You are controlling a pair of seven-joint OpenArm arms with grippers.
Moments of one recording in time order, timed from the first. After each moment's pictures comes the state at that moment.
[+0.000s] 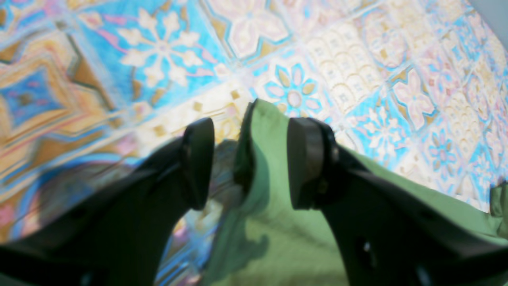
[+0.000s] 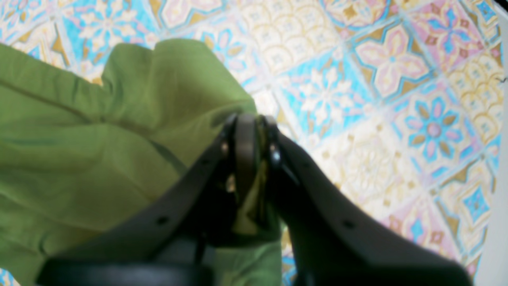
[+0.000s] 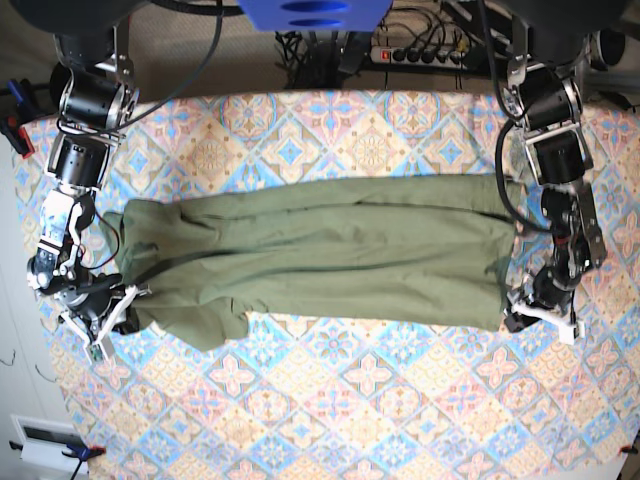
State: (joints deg) left arm -26.6 -21.5 -16.8 47.0 -33.3 -19.1 34.5; right arm 25.5 21.8 15.0 62.4 9.7 41.1 -40.0
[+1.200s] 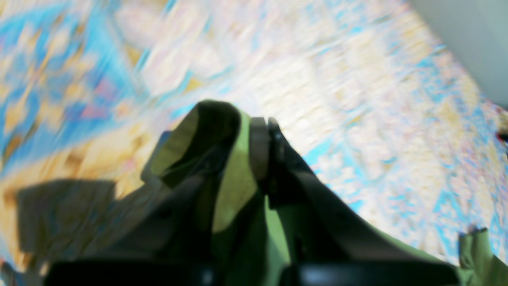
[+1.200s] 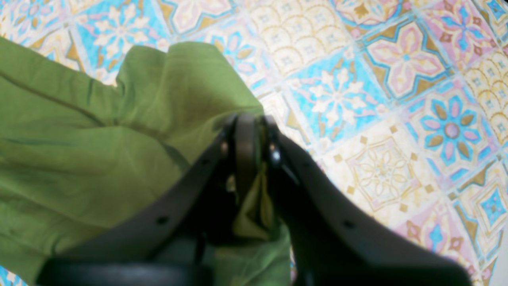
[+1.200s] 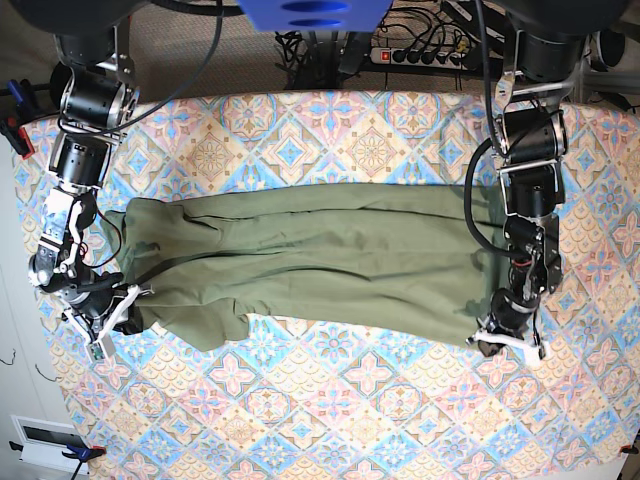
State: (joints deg) left arm -34.5 -16.0 -8.8 35.3 -34.2 -15.7 18.3; right arm 25.3 21.7 15.0 62.4 13.0 41.1 -40.2
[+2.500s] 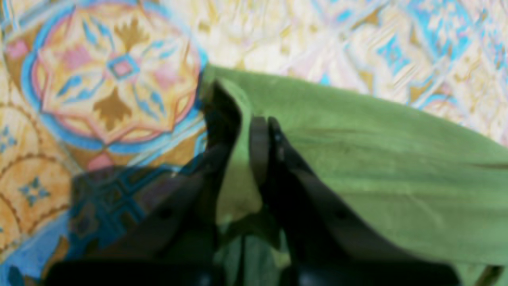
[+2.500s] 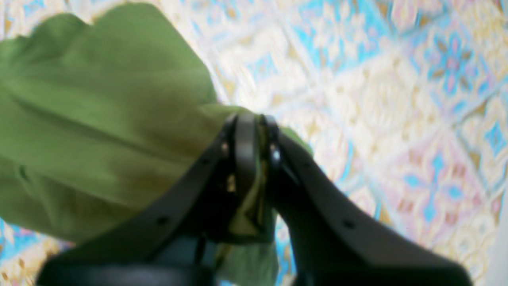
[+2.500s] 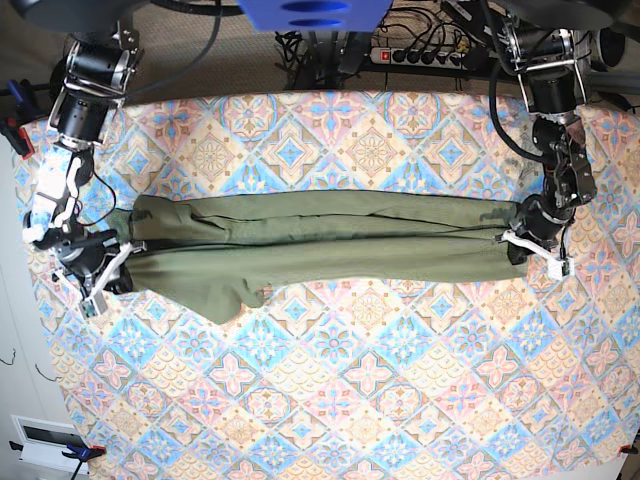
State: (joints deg) left arm -5.8 -21.9 -15.5 63.2 -33.7 -16.4 30.9; right arm 12.7 21.9 20.2 73.4 13.7 41.3 -42.4
